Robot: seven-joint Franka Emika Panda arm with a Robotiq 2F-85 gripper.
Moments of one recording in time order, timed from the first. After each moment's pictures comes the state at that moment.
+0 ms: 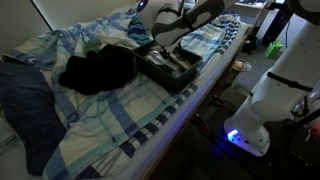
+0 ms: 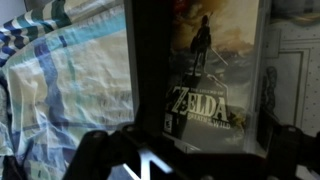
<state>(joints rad) 0.10 0.00 0.09 -2.13 -0.53 1.86 0.46</state>
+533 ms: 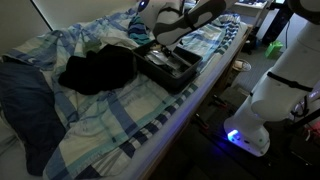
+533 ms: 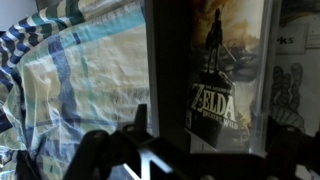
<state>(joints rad) 0.10 0.00 0.08 -2.13 -0.57 1.86 0.46</state>
